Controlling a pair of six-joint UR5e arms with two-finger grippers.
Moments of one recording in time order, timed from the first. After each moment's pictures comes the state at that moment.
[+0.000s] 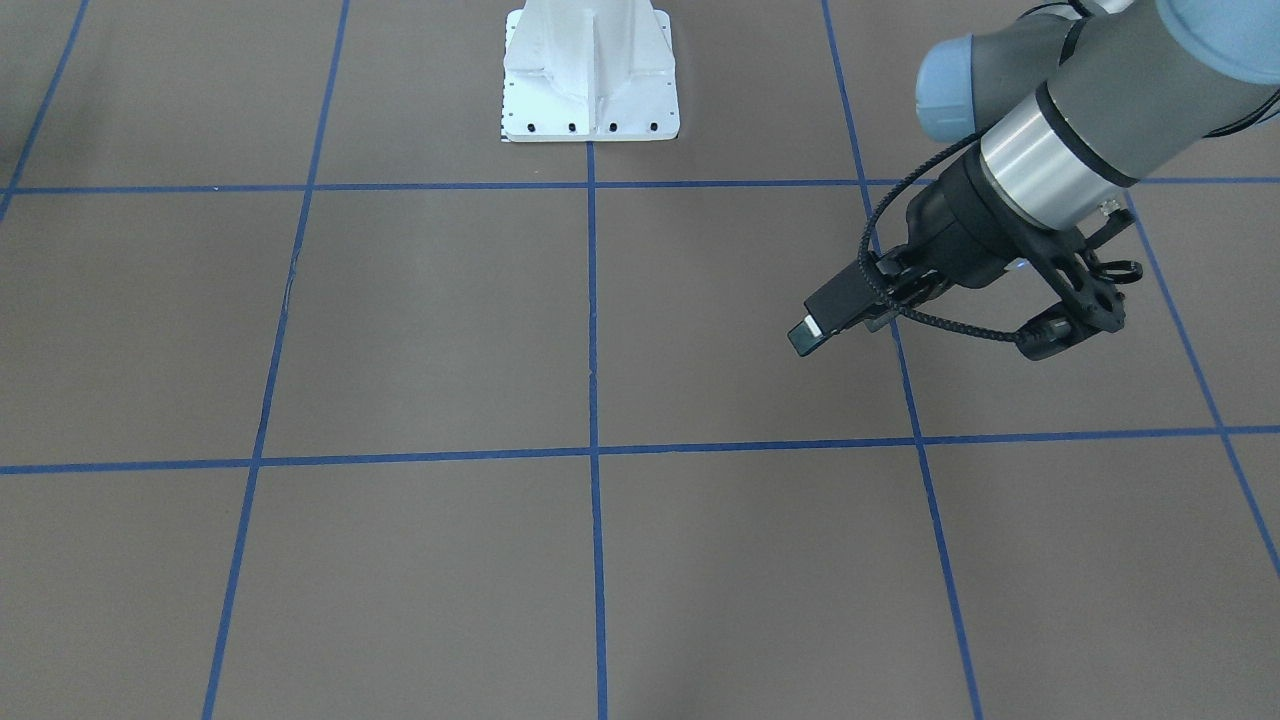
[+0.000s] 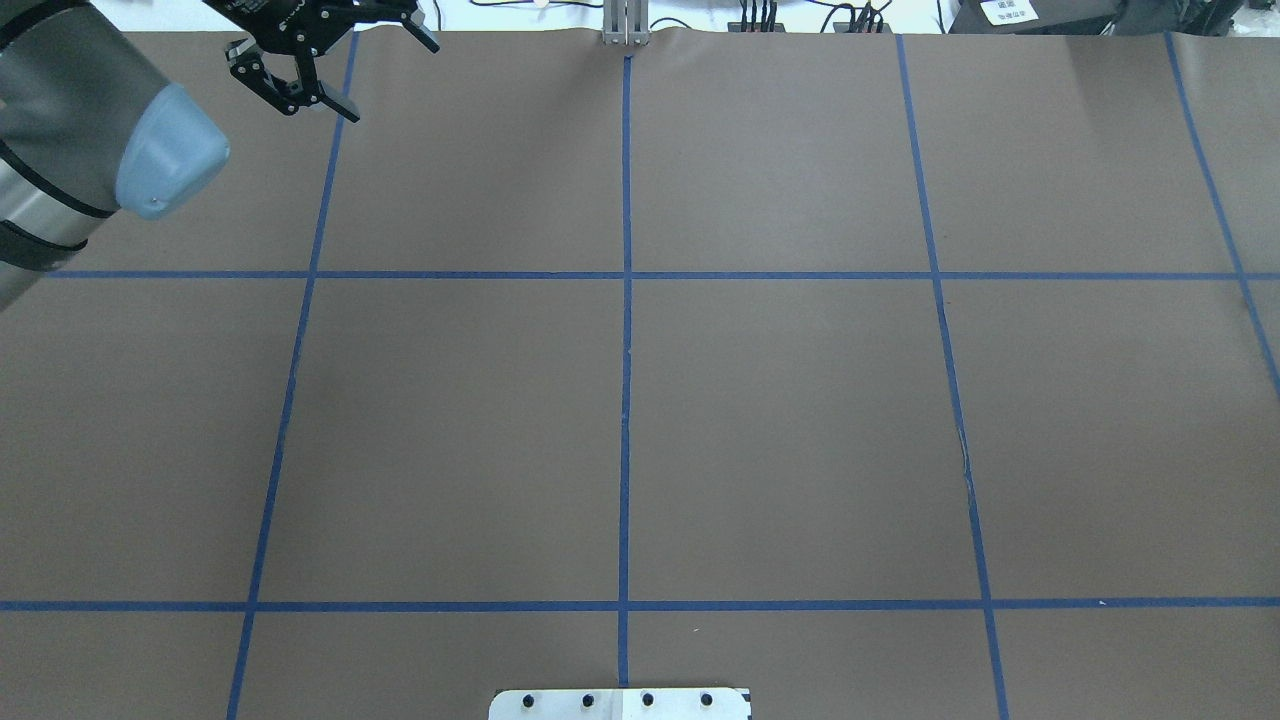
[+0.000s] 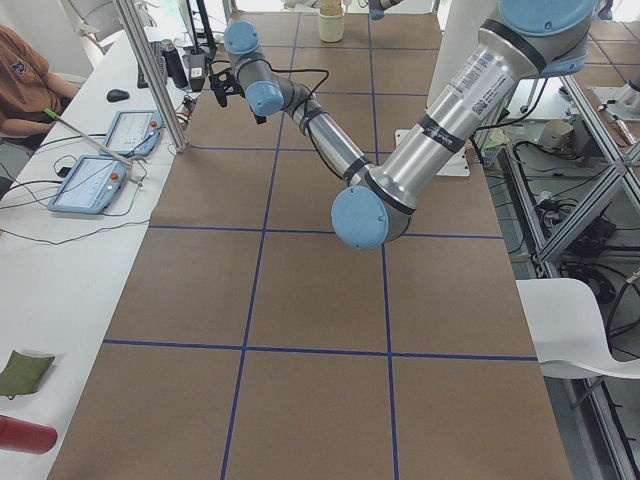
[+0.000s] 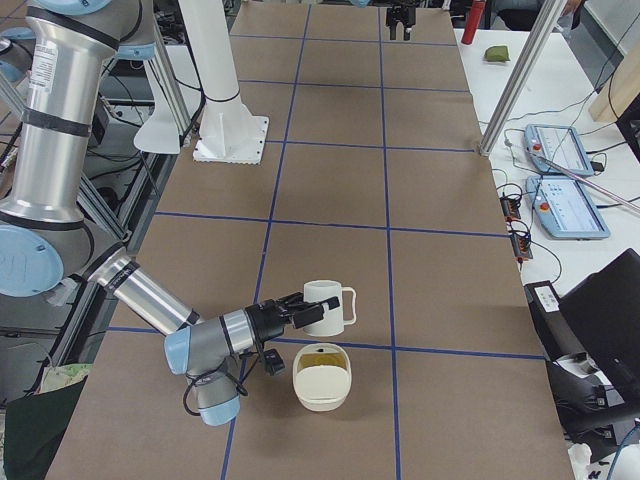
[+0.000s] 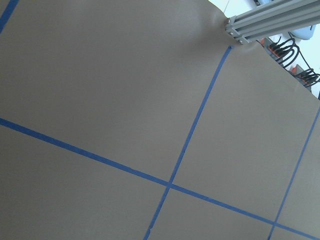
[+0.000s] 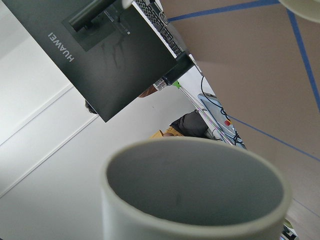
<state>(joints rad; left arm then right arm) -1.07 -2.26 -1.65 -1.85 -2.44 -1.53 1.39 -1.82 1.06 1.02 1.79 3.03</state>
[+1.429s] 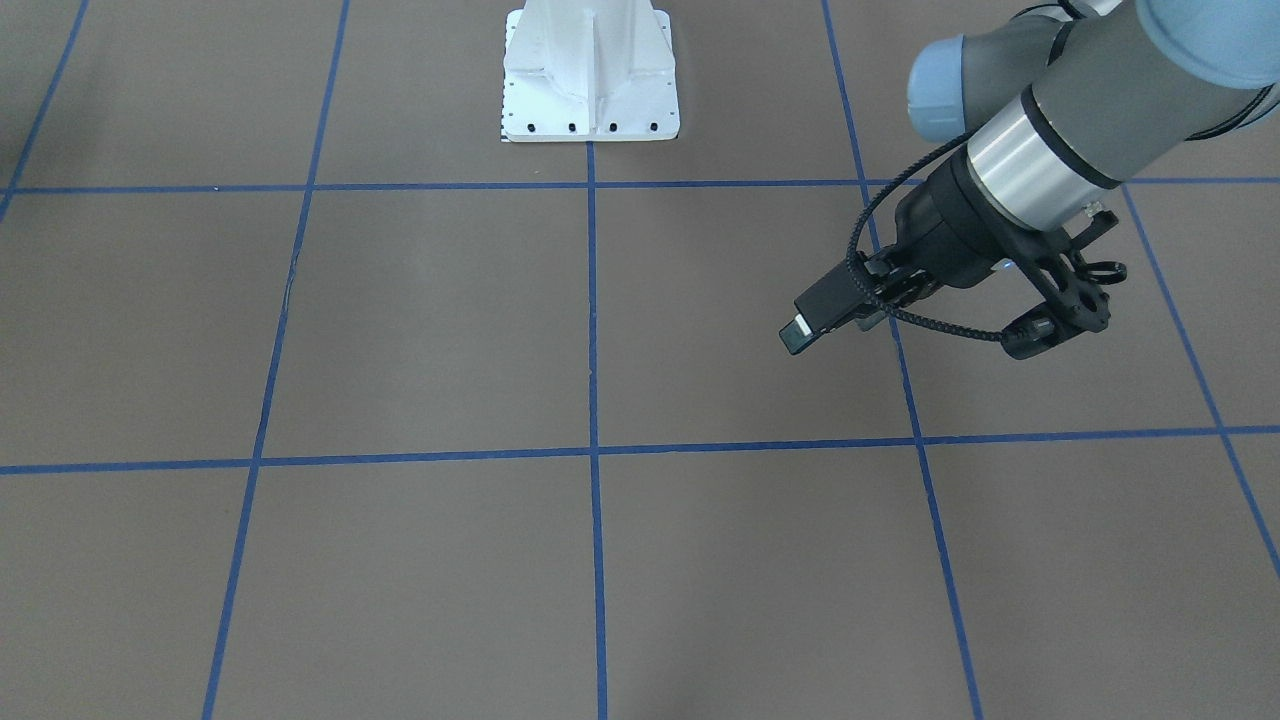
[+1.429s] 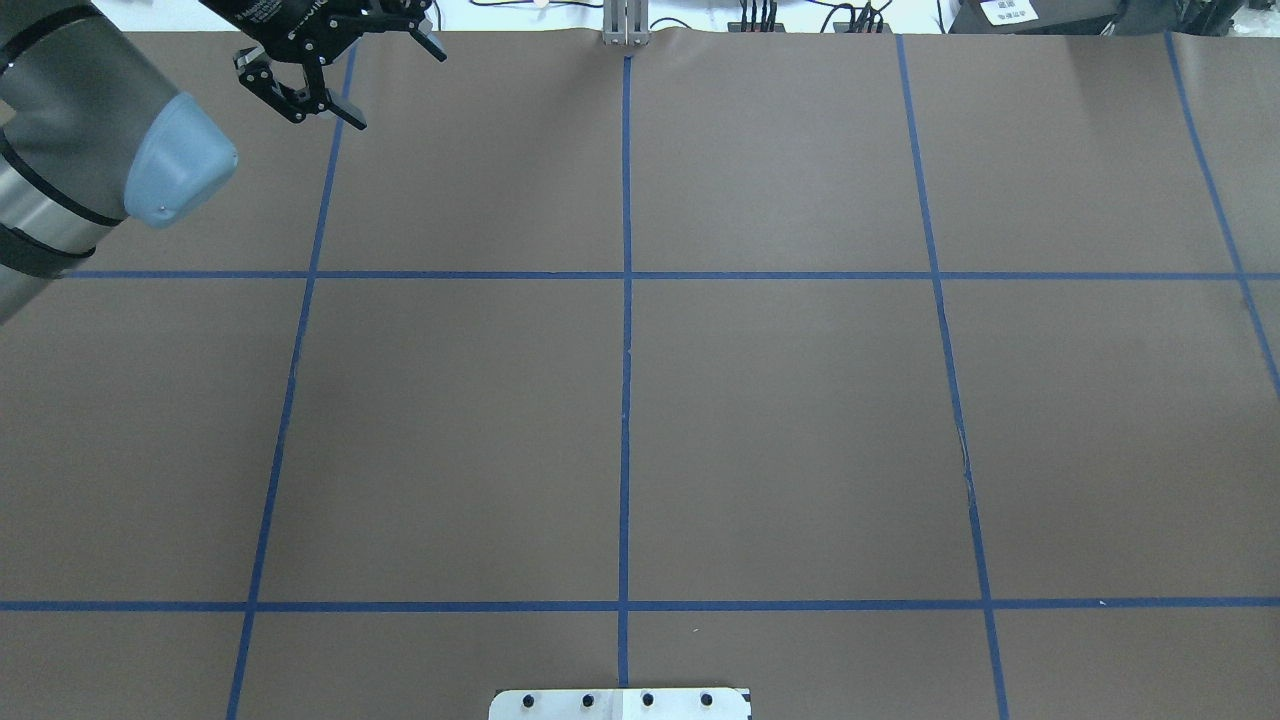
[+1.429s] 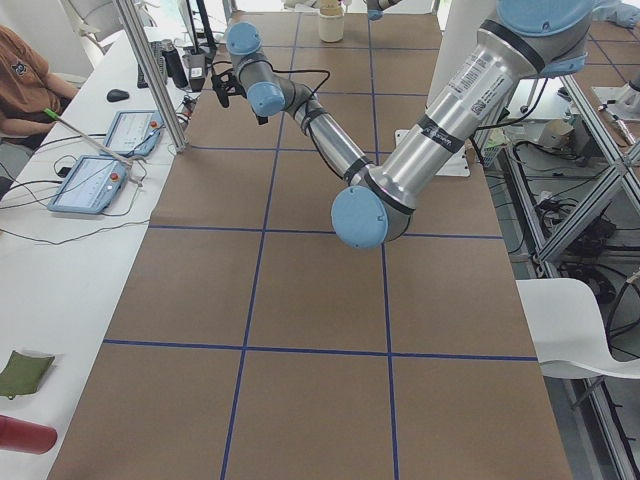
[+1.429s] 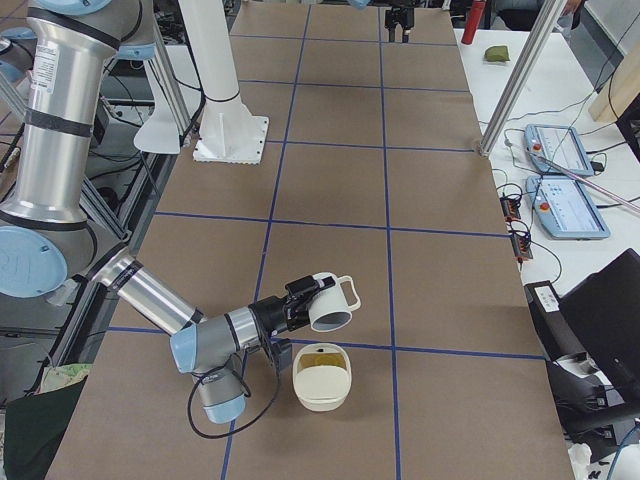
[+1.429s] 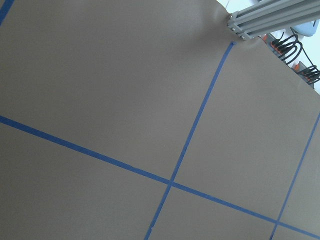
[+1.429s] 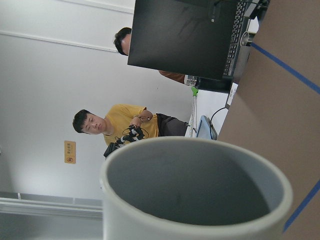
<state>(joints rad) -1.06 -2.26 -1.66 -1.85 -2.43 -1.53 1.39 -1.80 1.06 0.99 1.88 2.09</state>
